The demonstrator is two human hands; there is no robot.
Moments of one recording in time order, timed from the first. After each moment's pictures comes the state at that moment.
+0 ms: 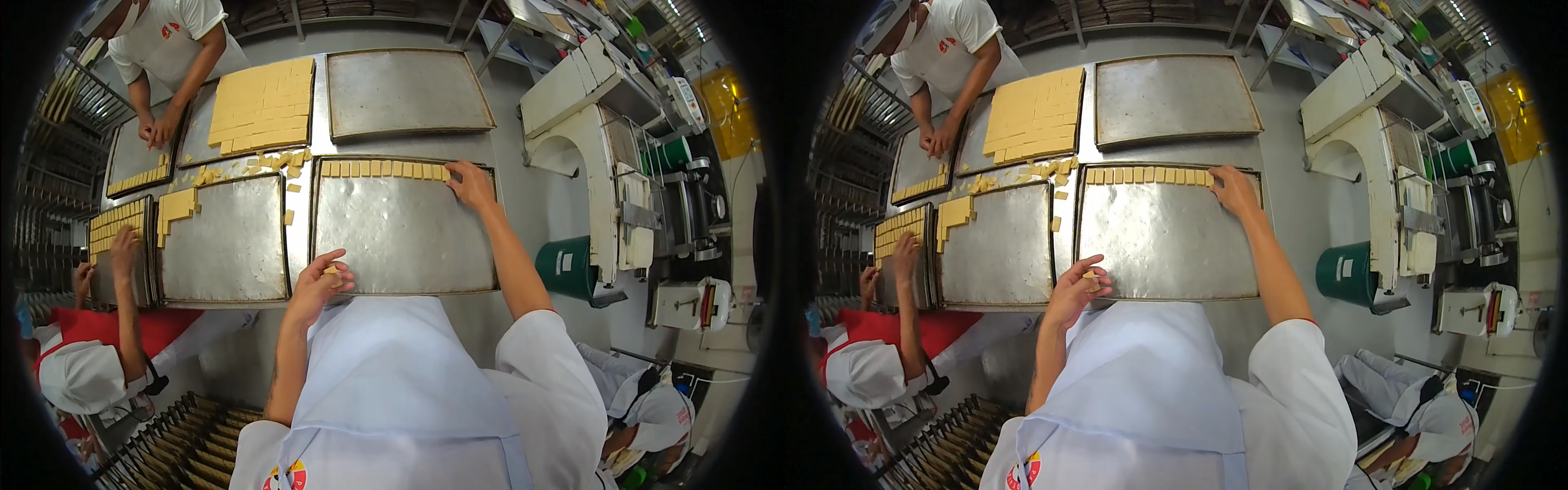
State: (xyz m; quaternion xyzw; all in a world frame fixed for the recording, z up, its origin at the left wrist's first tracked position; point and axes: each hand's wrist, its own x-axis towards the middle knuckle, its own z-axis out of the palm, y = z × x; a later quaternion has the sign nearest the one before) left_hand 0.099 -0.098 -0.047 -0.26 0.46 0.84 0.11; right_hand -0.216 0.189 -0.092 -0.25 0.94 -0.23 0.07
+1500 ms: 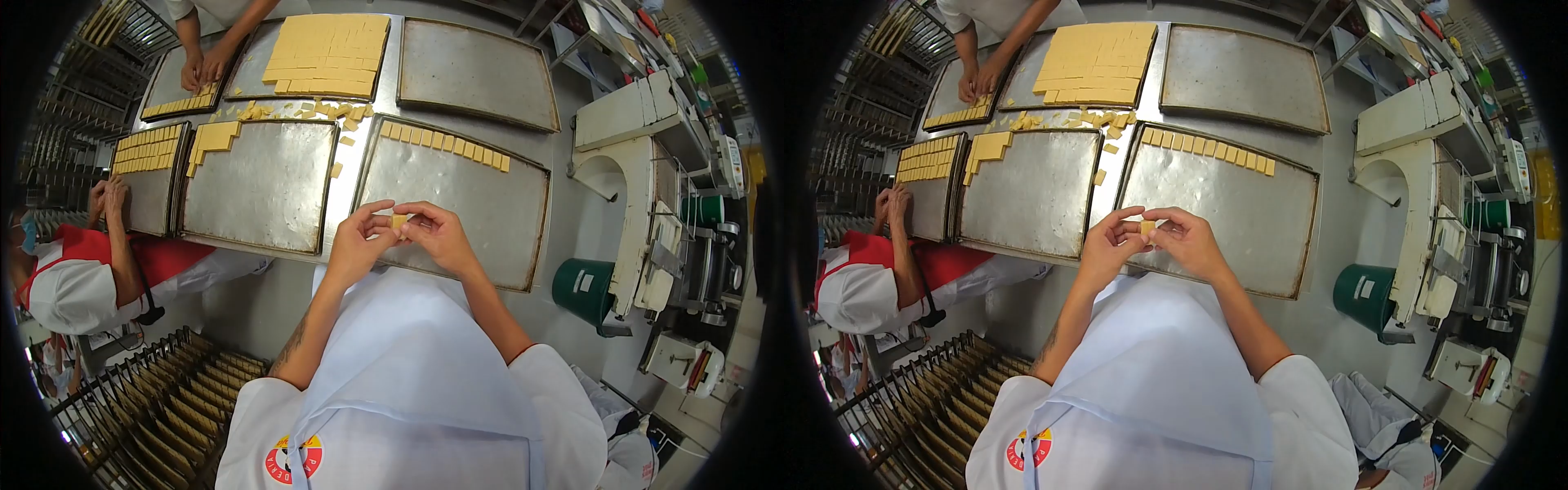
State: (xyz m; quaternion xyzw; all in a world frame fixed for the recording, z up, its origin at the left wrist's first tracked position) left_hand 0.087 -0.085 -0.018 -0.21 0.58 0.79 -0.02; right_hand -0.026 0.071 -0.029 -0.21 0.60 -0.65 0.42
